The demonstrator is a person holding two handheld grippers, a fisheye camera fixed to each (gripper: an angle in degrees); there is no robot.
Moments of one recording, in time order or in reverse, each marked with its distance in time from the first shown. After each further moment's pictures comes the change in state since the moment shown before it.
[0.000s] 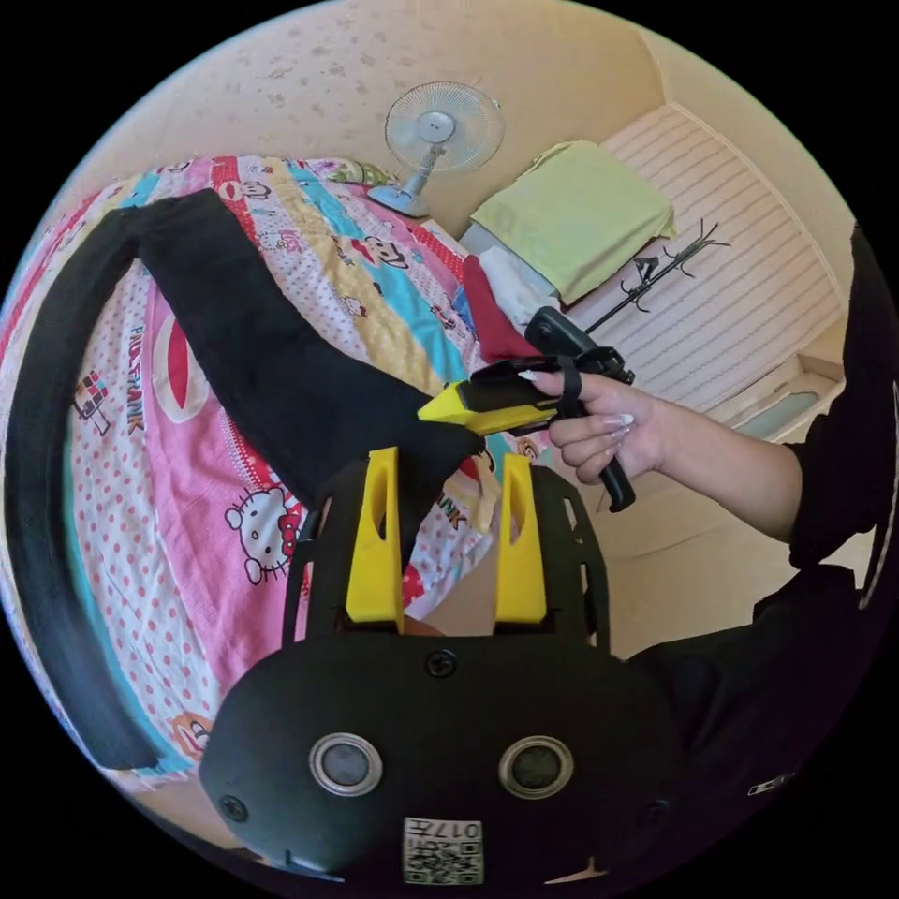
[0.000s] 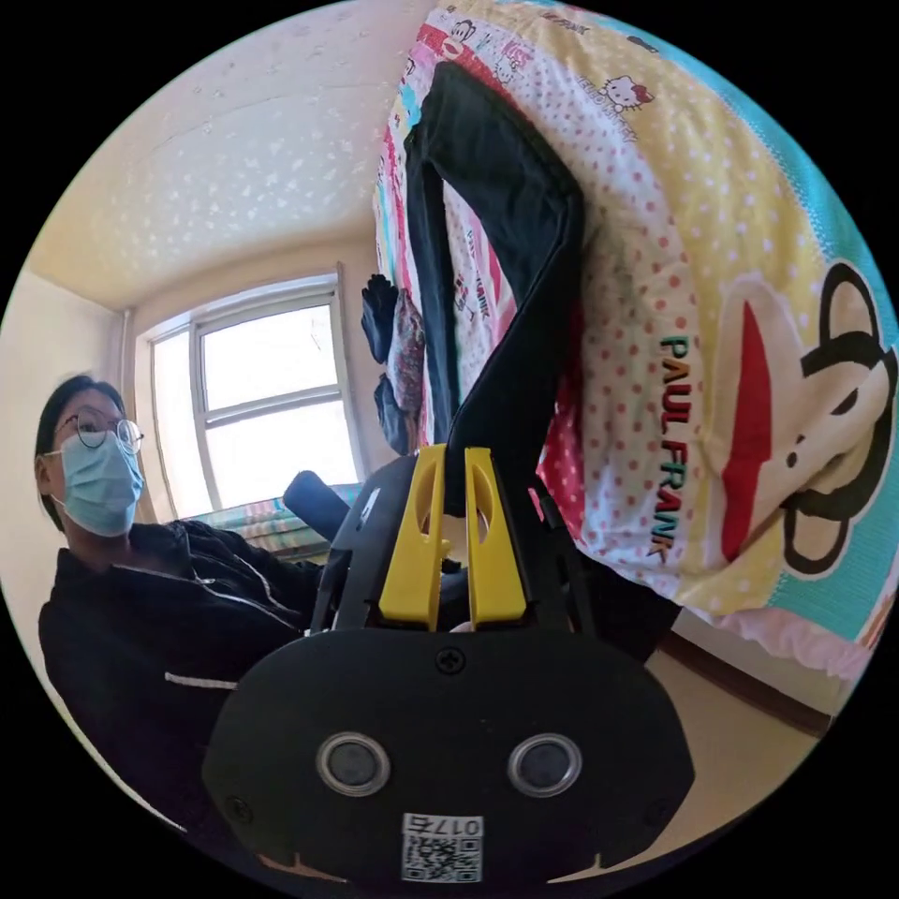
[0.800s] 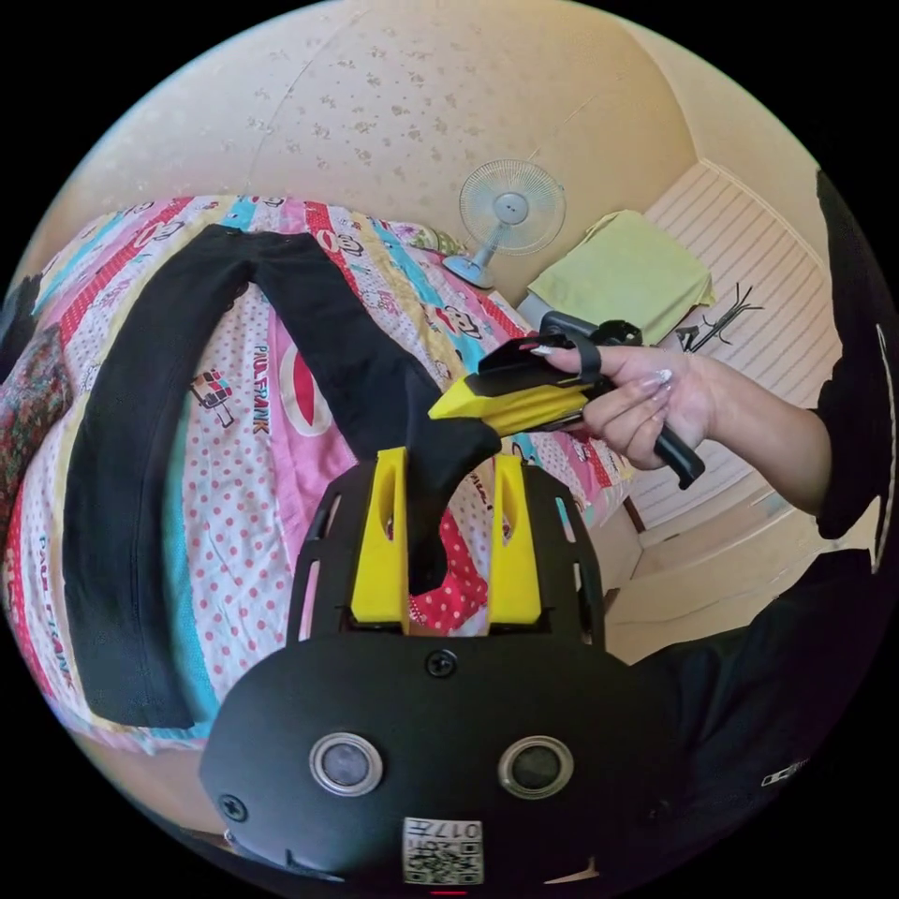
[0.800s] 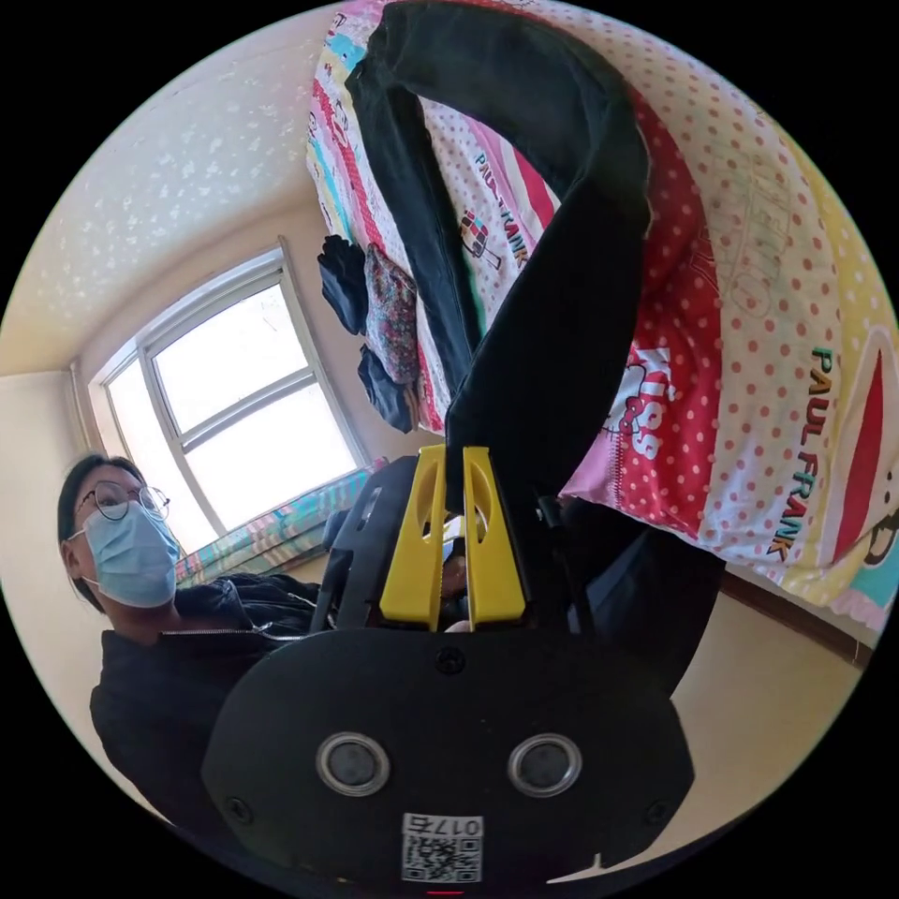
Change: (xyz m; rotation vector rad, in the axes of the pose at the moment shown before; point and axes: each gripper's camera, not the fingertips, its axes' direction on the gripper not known) left arm -0.091 0.080 -0.083 0.174 -0.110 -0.109; right arm -0.084 -0.045 0.037 -0.121 -0.010 0.211
